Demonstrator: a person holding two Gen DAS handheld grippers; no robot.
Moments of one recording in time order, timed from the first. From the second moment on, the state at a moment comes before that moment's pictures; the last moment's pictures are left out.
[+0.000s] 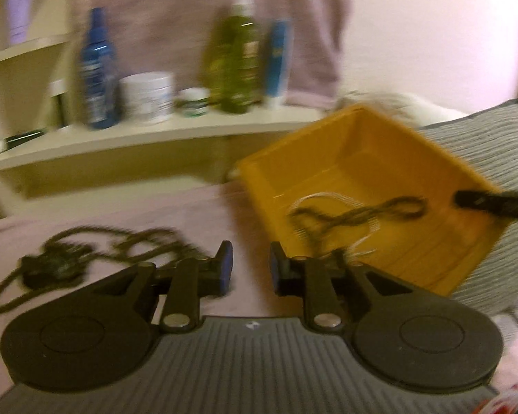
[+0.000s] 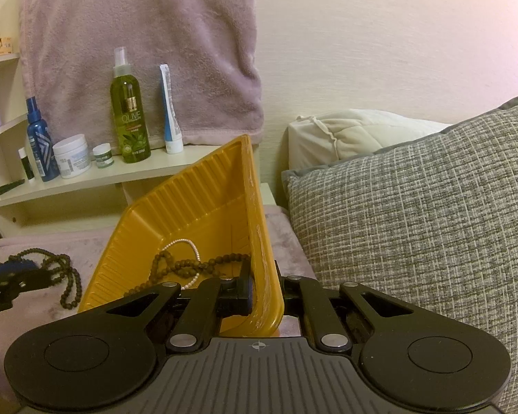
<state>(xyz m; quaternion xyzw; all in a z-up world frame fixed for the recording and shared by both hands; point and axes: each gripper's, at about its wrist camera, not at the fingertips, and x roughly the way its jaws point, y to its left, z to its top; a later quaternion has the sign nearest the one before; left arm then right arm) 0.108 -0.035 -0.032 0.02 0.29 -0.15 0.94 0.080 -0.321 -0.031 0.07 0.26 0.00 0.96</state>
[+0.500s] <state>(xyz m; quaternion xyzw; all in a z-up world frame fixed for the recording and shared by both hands) 0.104 0.069 -0.059 0.03 0.30 0.00 0.95 0.081 -0.321 -0.034 0.06 0.26 -0.01 0.96</state>
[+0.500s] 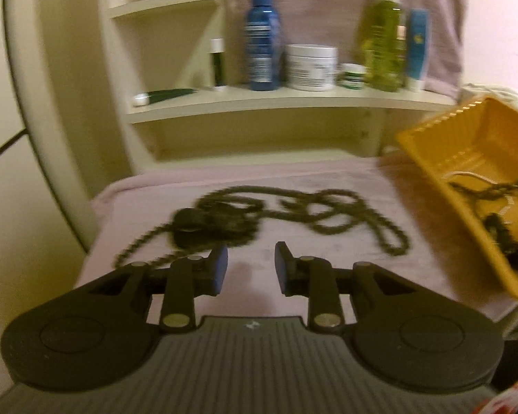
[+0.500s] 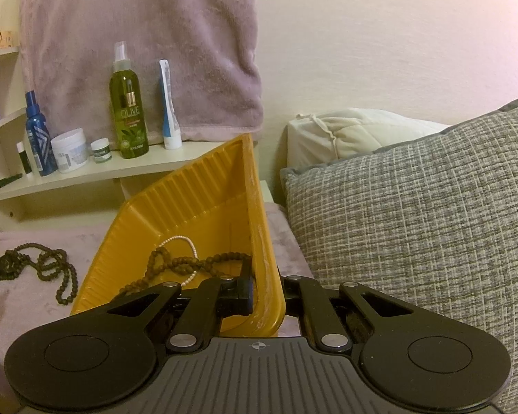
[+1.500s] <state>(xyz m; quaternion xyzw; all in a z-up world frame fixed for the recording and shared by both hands) 0.166 0.113 -0.089 0.16 0.32 -0.01 0.93 0.088 -0.324 -0.036 0.04 0.27 -0.01 0.96</state>
